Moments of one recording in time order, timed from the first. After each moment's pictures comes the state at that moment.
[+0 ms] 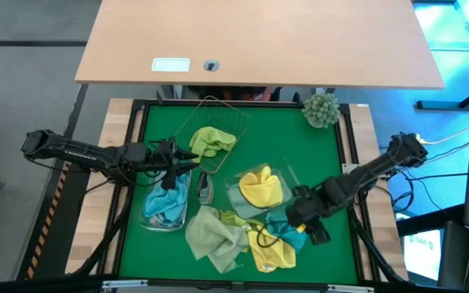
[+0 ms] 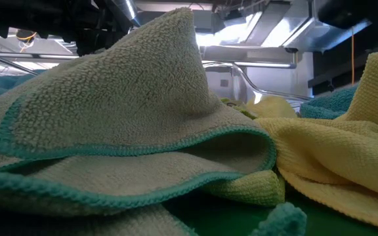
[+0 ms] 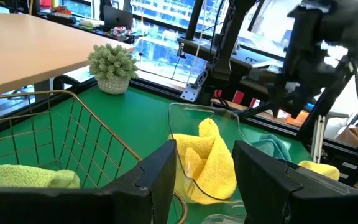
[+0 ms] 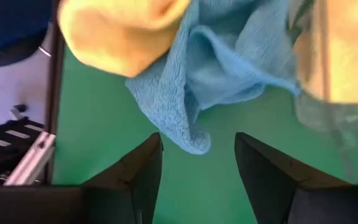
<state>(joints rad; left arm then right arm) -0.08 0.74 0.32 0.32 -0.25 -0.30 0.53 1.51 1.29 -1.14 -0.16 0.27</state>
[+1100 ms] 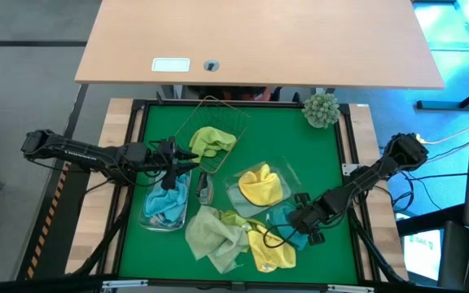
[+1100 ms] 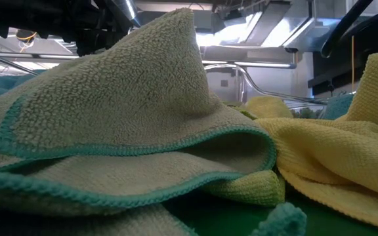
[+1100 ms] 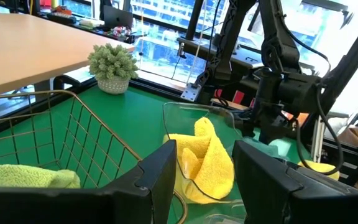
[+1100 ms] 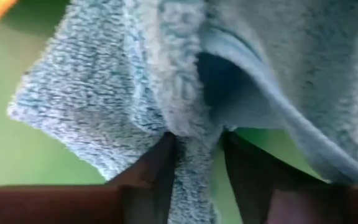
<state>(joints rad) -0.08 0.74 0.32 0.32 -0.25 -0.30 0.62 1.51 0.73 -0.53 -0.07 0.39</state>
